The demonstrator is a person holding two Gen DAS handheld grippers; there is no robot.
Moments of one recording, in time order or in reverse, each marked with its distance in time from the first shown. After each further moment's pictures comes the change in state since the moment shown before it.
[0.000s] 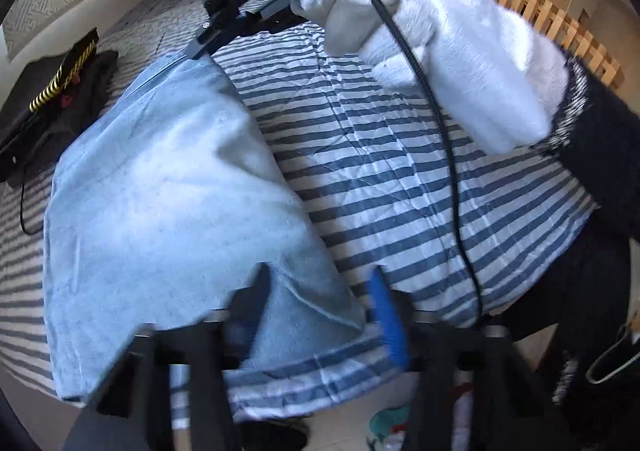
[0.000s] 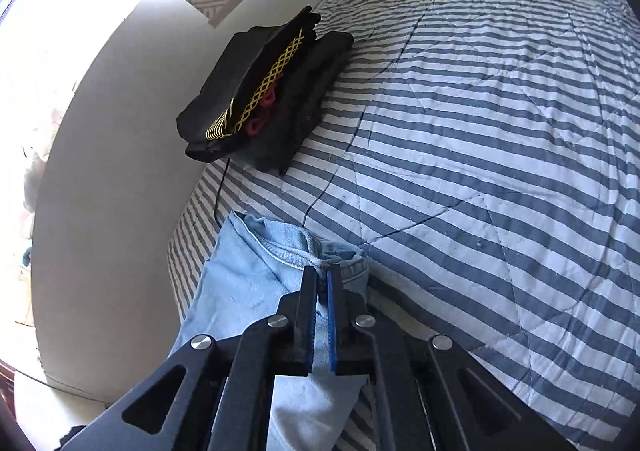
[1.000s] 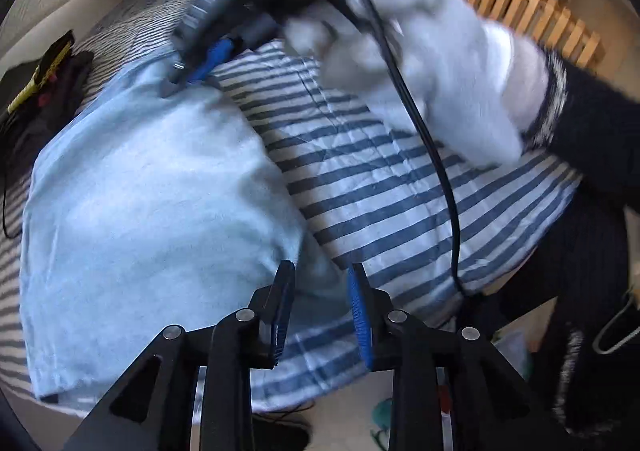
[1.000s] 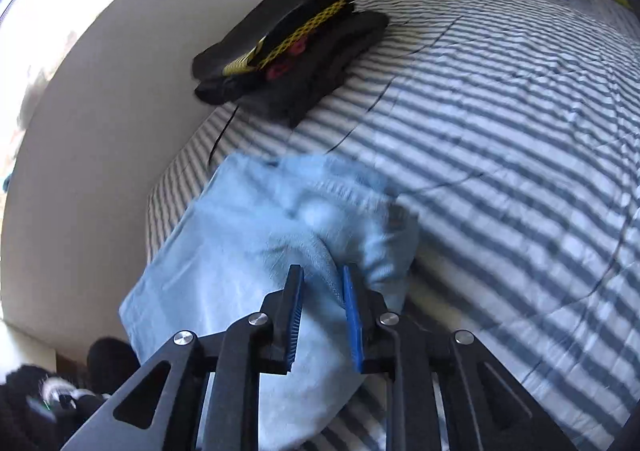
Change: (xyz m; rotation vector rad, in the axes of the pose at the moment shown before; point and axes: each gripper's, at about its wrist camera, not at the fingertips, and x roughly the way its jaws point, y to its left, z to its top) left arm 0.000 -0.006 -0.021 0.021 0.018 -0.100; right arm 0.022 0.016 -0.053 -0.244 0.011 -0.070
